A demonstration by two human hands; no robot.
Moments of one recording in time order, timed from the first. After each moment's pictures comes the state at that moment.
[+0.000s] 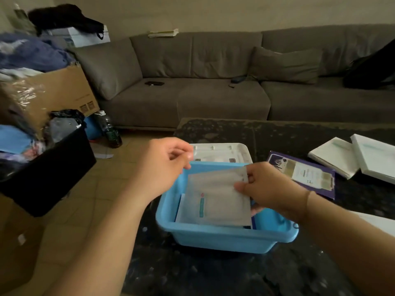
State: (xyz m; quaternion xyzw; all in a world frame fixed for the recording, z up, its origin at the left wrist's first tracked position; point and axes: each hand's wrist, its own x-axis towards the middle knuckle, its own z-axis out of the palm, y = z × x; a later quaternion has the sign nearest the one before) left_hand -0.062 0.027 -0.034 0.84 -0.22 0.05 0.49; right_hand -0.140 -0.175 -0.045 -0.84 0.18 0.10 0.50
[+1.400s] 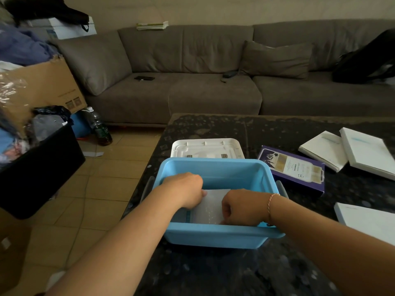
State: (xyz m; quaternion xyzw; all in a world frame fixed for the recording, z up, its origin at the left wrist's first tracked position) left_hand -0.045 -0.030 -0.089 0.94 -0.29 -0.20 -0.01; right_hand -0.130 -0.167 -0.085 -0.95 -0.01 0.28 0.13
